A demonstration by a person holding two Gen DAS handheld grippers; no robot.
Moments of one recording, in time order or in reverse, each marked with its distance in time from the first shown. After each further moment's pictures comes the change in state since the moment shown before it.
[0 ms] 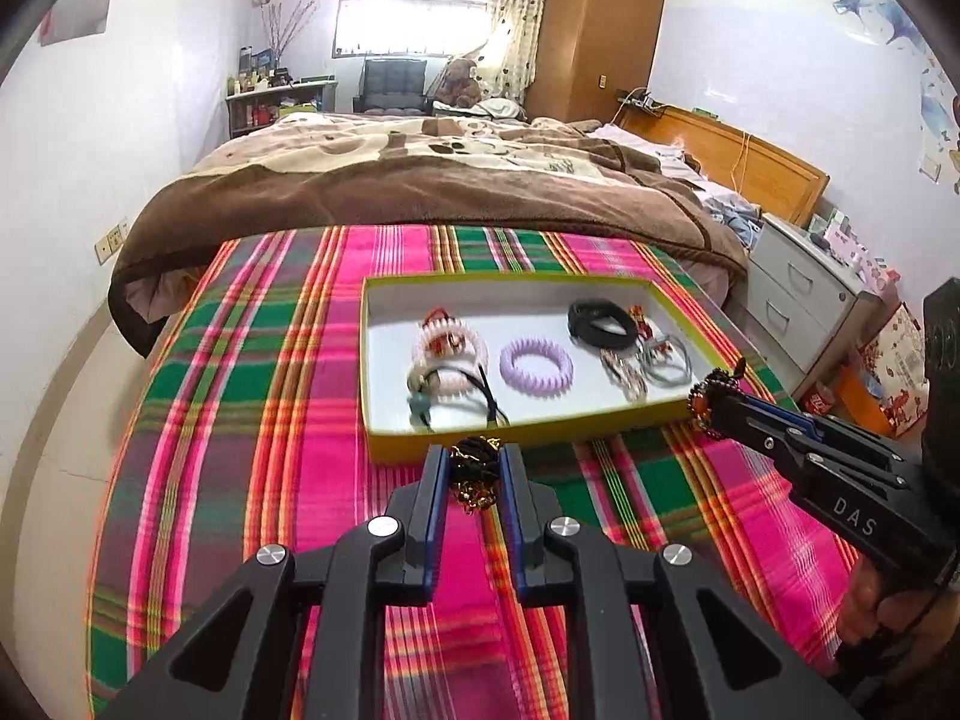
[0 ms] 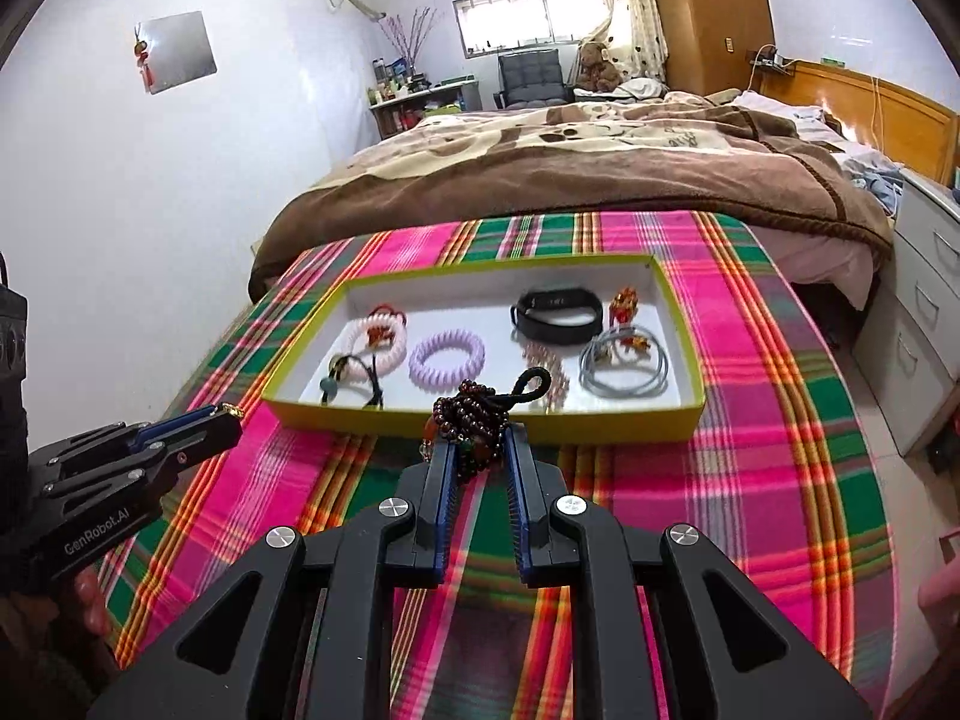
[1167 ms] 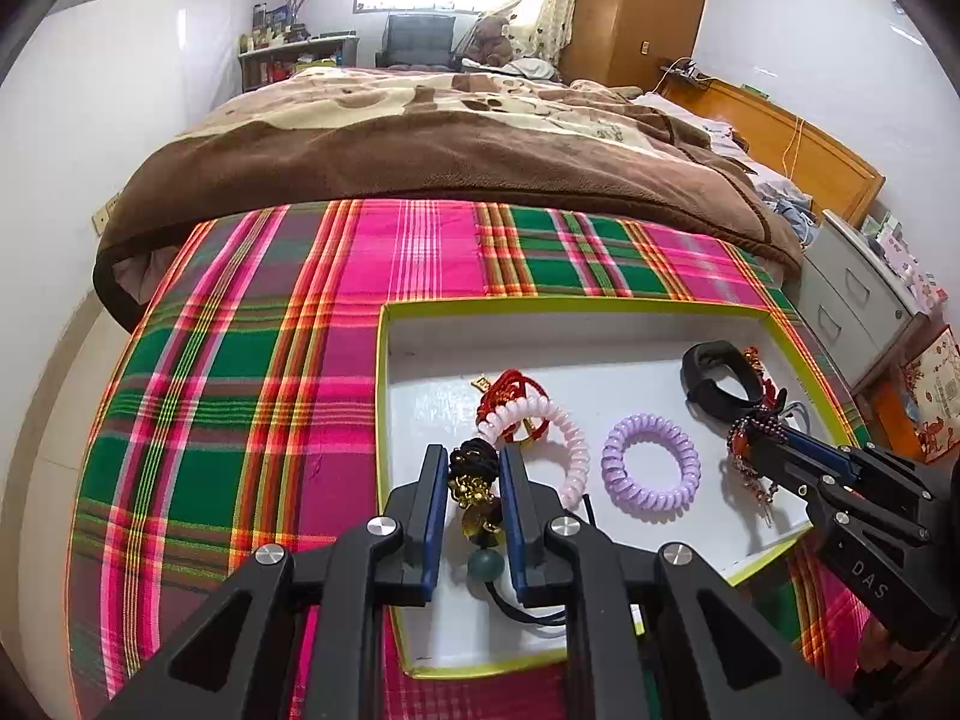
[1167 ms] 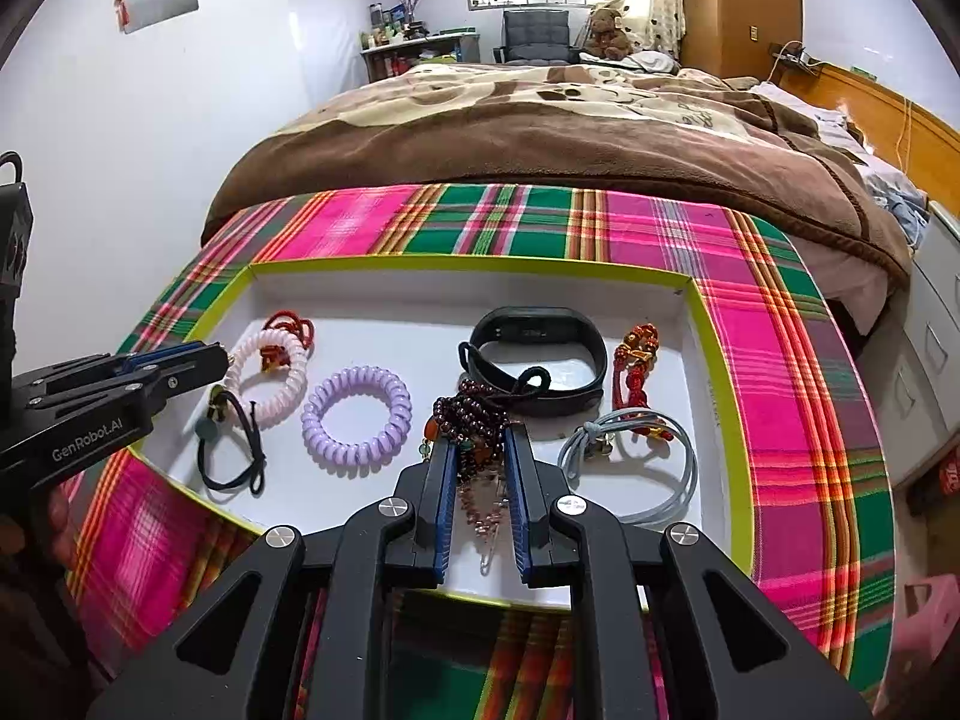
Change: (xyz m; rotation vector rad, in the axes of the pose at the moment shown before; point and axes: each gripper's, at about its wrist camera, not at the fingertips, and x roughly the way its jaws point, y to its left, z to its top) left arm 0.116 0.035 0.054 -0.047 0.115 0.049; right arm 0.098 -0.015 0.038 -0.084 0.121 -0.076
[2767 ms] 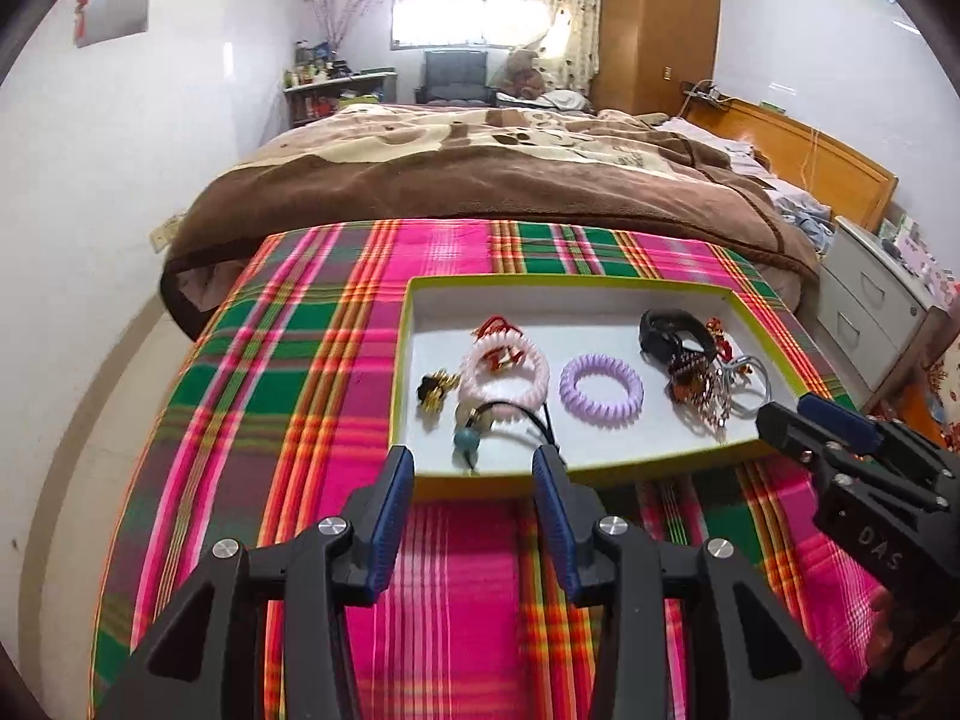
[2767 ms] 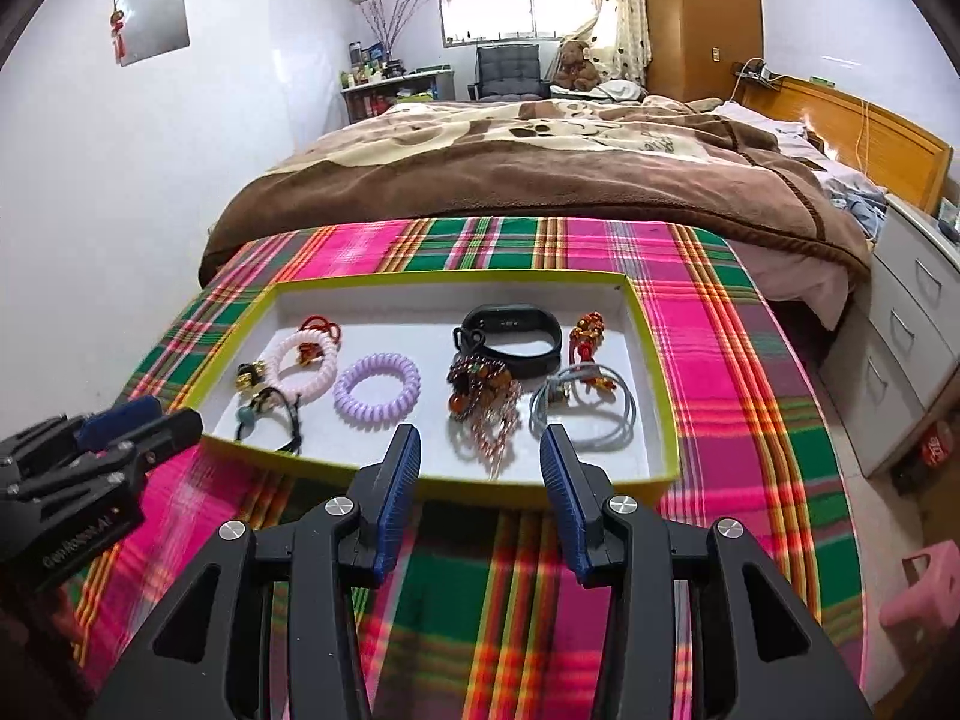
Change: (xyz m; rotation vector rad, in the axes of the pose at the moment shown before) left arm -0.078 -0.039 -0.058 -0.010 -0.097 0.132; right arm -0.065 0.008 -0.030 0.050 -0.097 -0.035
